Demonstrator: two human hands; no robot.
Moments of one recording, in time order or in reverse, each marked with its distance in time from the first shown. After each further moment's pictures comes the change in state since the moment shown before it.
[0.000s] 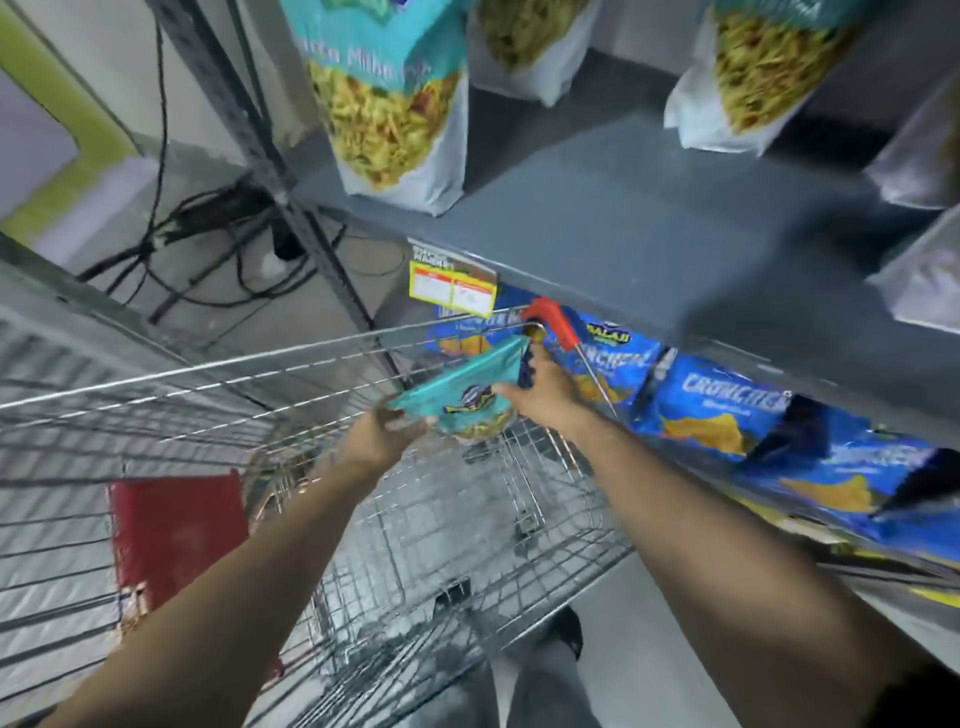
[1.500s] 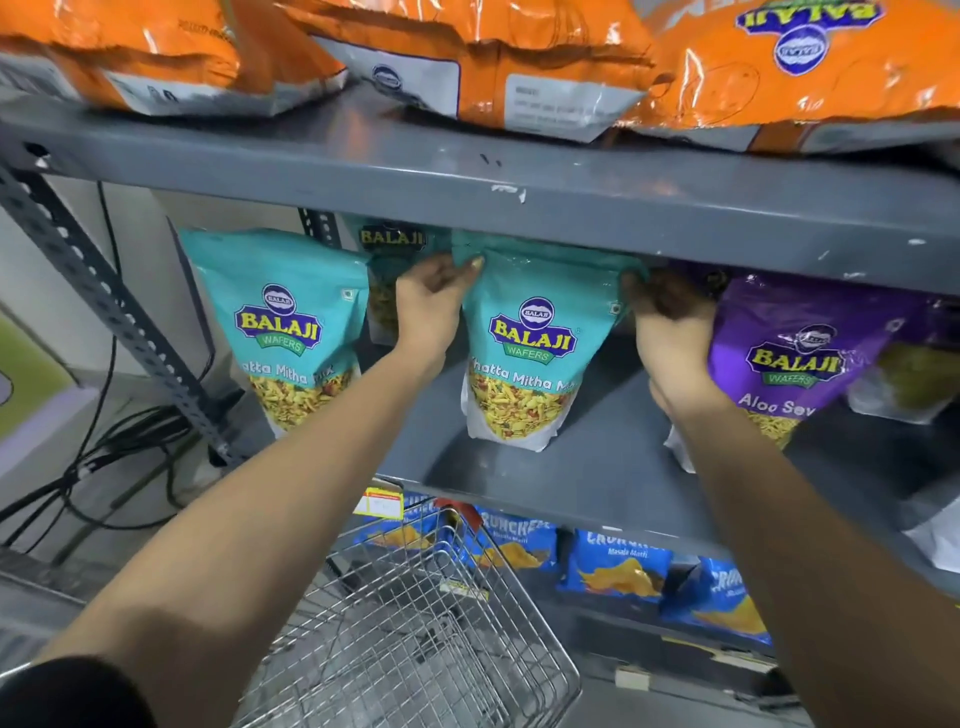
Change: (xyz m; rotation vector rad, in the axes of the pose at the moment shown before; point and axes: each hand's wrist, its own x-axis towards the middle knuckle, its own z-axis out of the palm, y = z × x) left_hand -0.066 0.439 0.035 -0.641 -0.061 0.819; right_hand -0.088 -0.205 -0.324 0.496 0.876 -0.506
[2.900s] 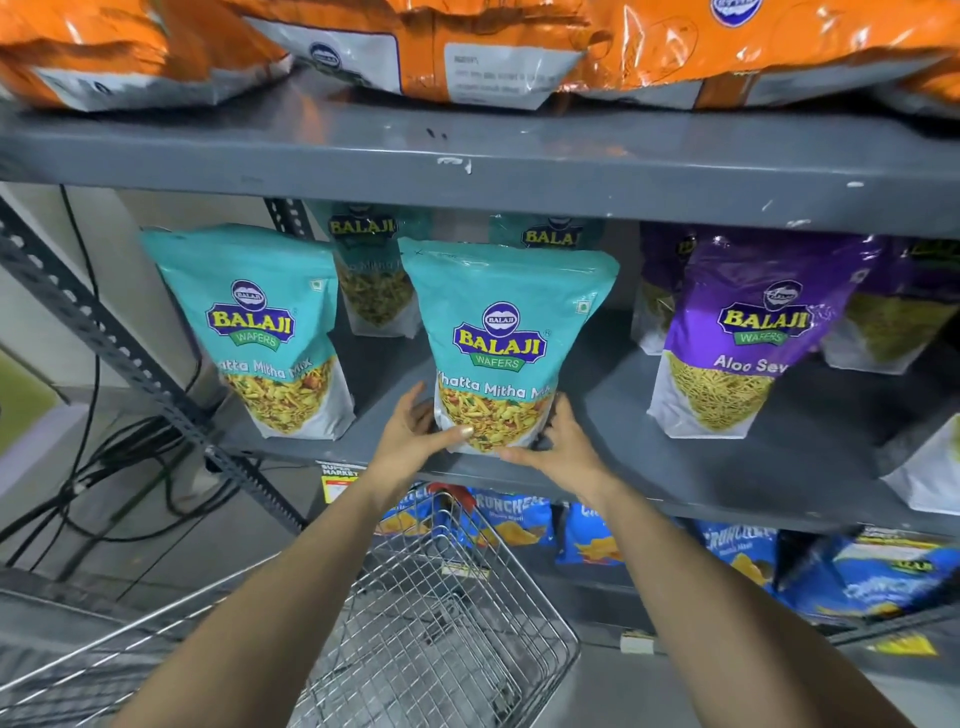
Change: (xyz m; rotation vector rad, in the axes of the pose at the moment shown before) left_hand -0.099 -0.109 -0.071 0.180 -0.303 -0.450; right_hand -0.115 0.120 0.001 -0.127 -0.604 0.456
